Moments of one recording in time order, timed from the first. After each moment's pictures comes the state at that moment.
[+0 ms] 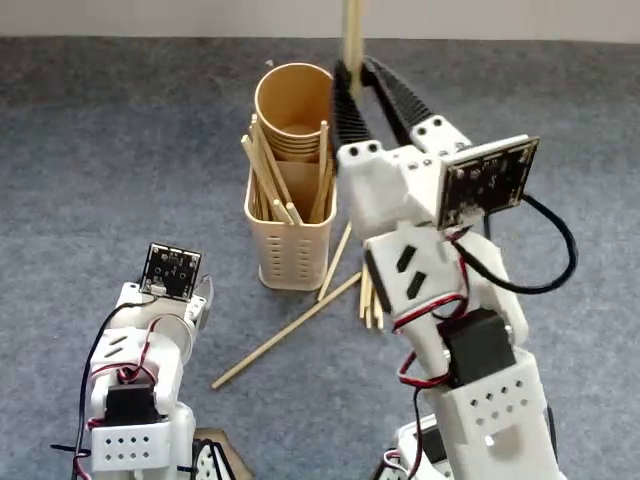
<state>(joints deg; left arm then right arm) -10.5 -101.6 96.1 49.7 -13.8 -27.8 -51.5 28.4 14.5 -0.8</state>
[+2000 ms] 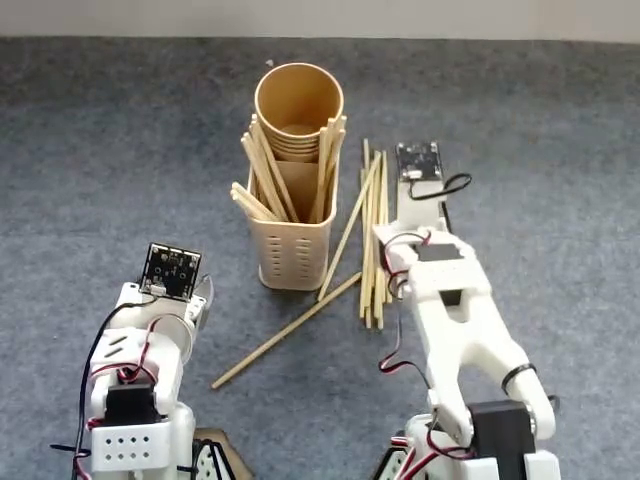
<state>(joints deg) -10.5 -101.6 96.1 49.7 -13.8 -12.2 -14.2 48.0 24.8 0.1</state>
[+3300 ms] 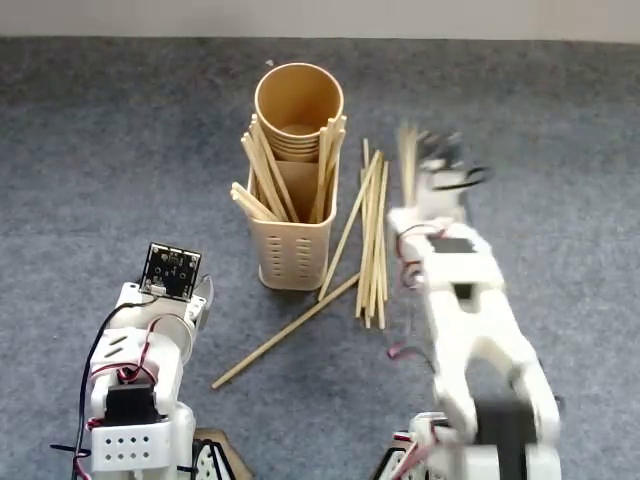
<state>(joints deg) -10.5 -101.6 96.1 49.7 -13.8 -6.4 -18.2 45.8 21.1 -0.5</state>
